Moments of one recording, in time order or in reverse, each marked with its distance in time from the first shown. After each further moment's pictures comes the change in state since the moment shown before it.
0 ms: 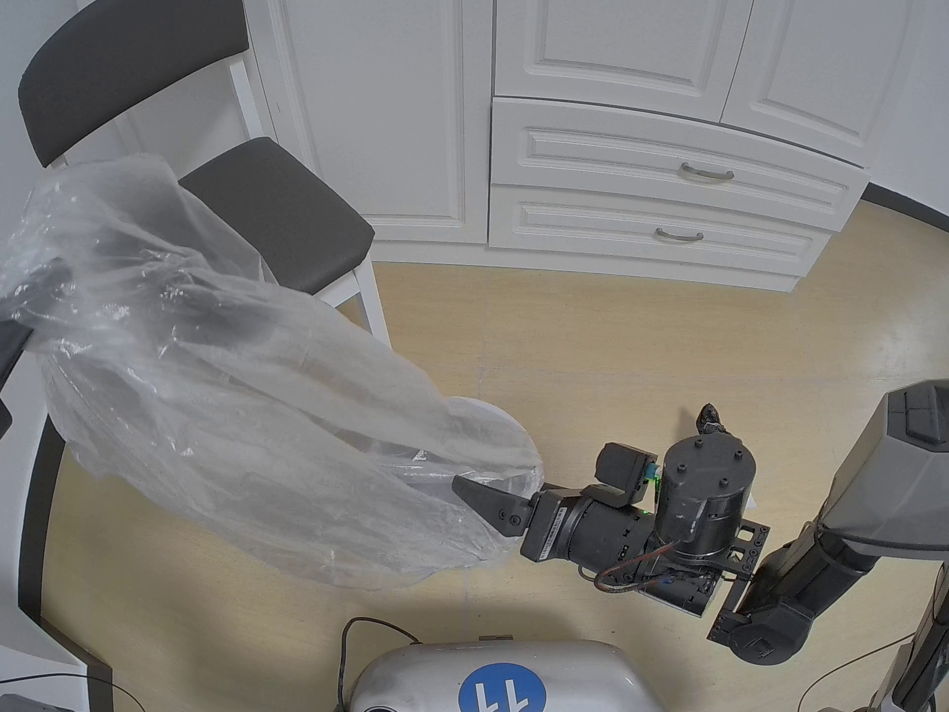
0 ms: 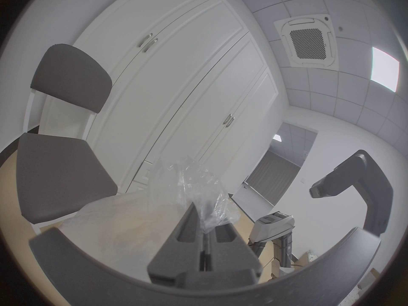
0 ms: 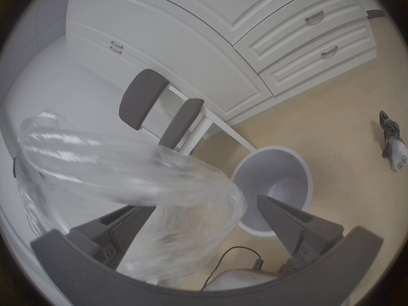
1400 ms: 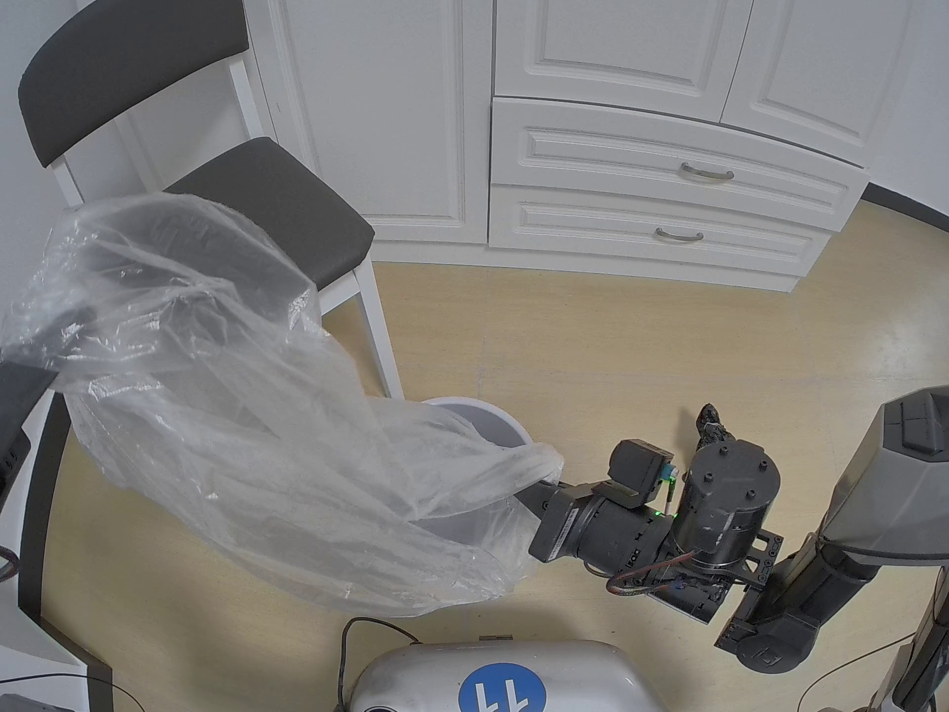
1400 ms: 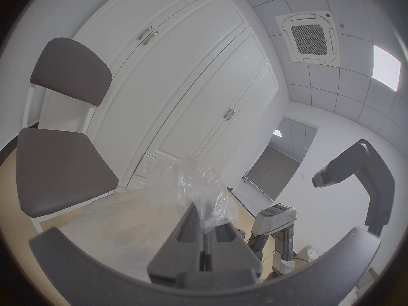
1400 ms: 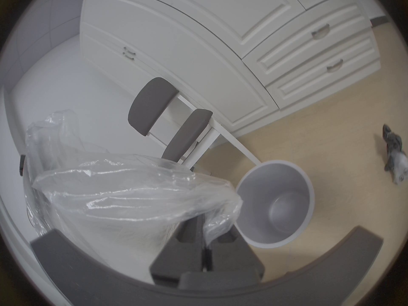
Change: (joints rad) left arm 0.002 0.005 0.044 -0.009 -0.017 0.001; right arm 0.008 0.002 0.052 -0.149 -0.027 -0.062
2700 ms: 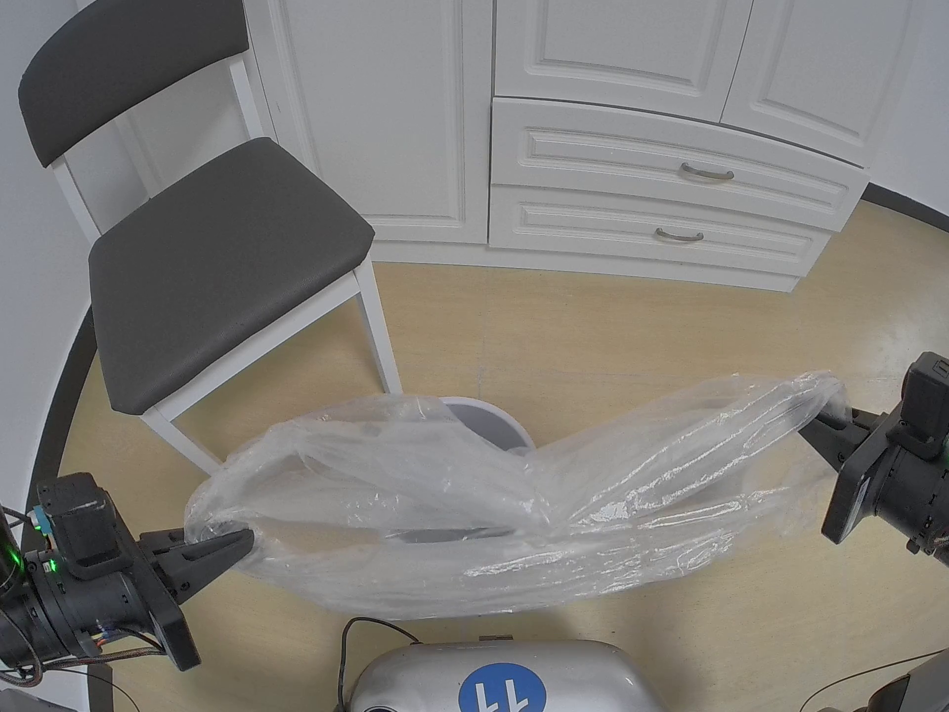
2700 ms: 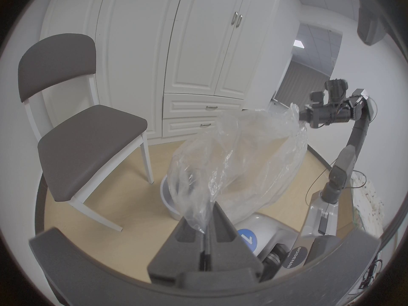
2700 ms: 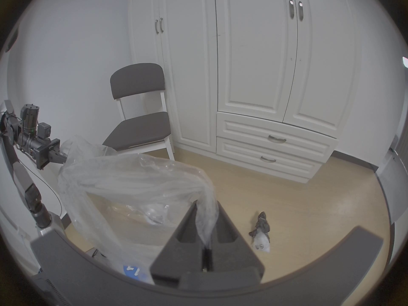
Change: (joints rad) left arm 0.008 0.163 0.120 0.301 0.141 0.338; right arm 0.067 -0.929 -0.077 1.183 -0.528 -0.602
